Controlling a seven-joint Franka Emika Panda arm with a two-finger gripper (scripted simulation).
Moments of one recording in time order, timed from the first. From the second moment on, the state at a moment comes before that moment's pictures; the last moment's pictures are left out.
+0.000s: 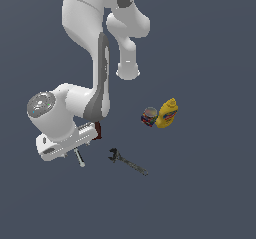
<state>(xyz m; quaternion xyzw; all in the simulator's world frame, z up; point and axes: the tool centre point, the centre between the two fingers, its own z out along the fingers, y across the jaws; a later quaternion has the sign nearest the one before) 0.089 -0.216 0.084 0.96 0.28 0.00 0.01</state>
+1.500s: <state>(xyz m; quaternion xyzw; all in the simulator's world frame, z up) 0.088 -0.231 0.010 0.96 0.30 0.00 0.00</state>
